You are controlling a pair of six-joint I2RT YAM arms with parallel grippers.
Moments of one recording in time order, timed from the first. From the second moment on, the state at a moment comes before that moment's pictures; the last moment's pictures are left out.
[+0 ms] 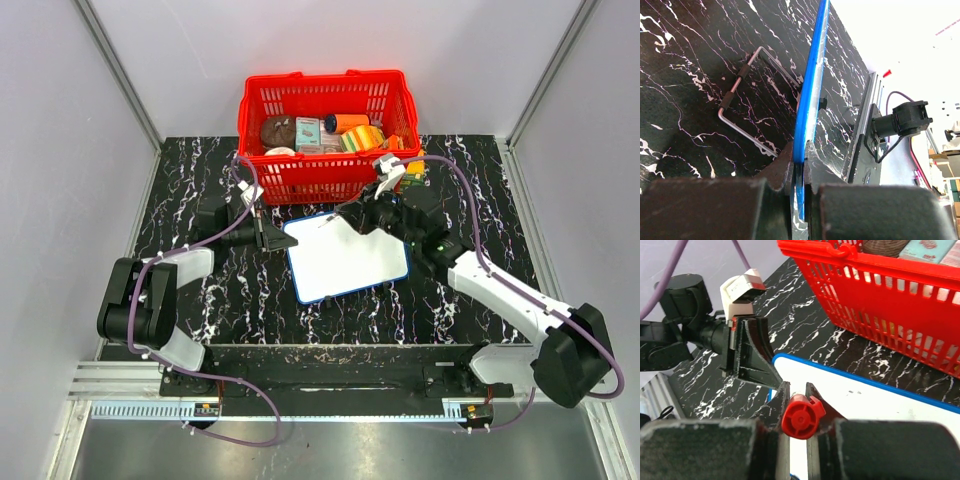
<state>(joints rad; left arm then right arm) -0.15 1.55 0.66 0.47 1.05 -0.47 0.65 1.25 0.92 0.21 -0.19 0.33</state>
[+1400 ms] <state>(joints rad) -0.15 1.55 0.66 0.46 1.05 -0.47 0.83 1.36 0.91 0.32 0.08 0.23</state>
